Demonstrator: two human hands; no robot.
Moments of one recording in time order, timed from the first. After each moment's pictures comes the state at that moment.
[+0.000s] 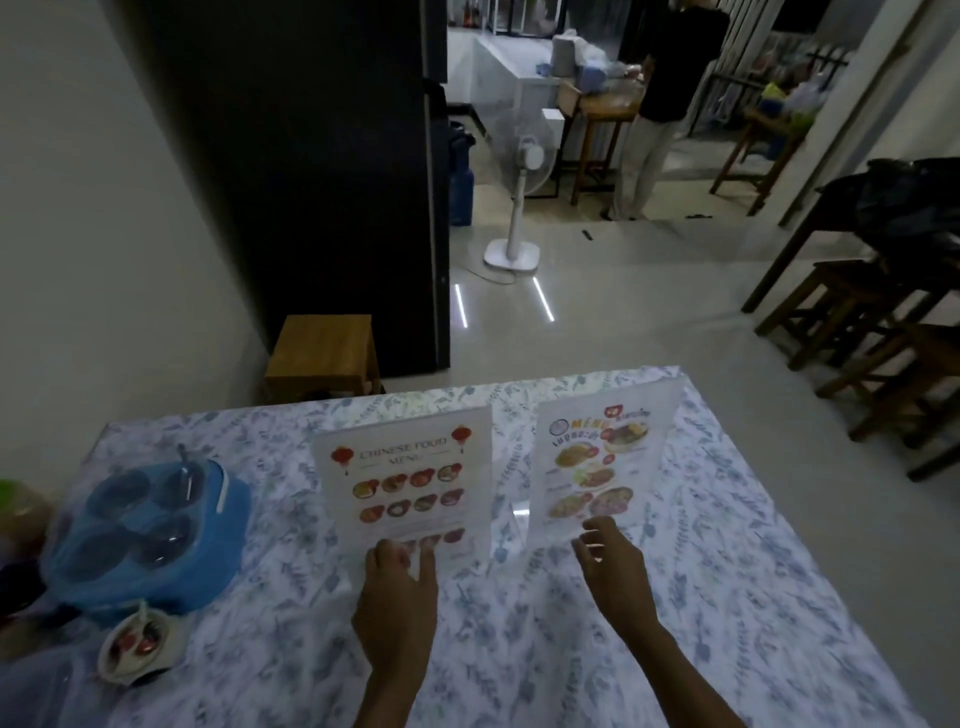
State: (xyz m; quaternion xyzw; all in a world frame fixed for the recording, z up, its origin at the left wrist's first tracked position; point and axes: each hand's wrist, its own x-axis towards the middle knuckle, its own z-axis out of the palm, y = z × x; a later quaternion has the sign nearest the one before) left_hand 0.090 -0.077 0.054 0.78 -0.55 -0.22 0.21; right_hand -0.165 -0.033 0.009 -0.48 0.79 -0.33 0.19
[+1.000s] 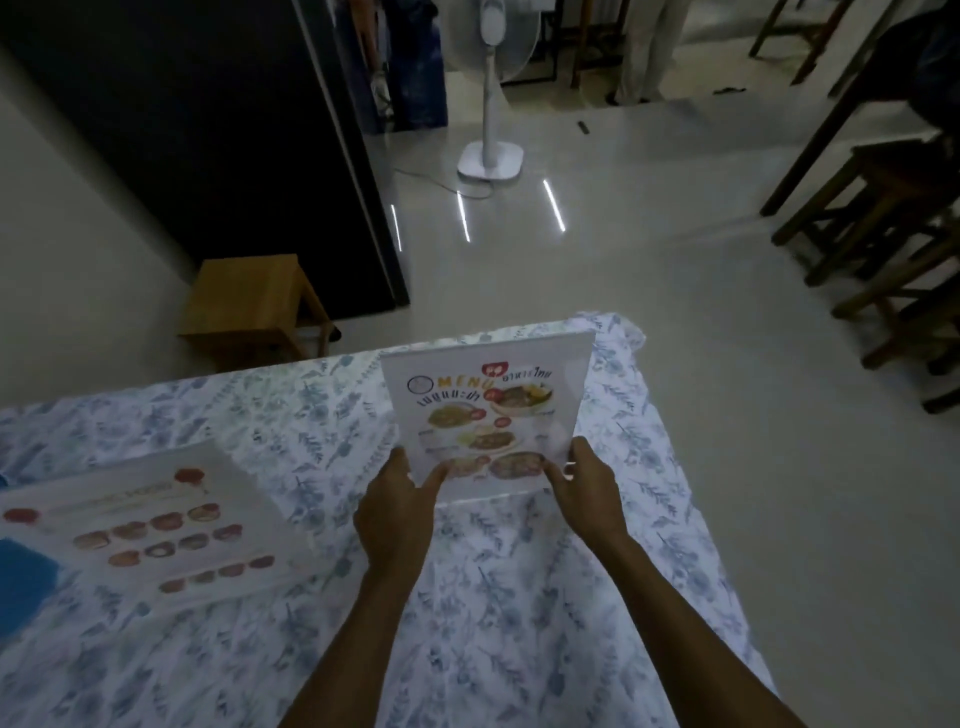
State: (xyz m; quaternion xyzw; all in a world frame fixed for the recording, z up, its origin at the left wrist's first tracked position) left_hand -0.178 -0.150 0.041 0.74 -0.63 -0.19 0.17; right_hand -0.398 -0.106 -0.009 -0.44 0.78 -0.32 0.29
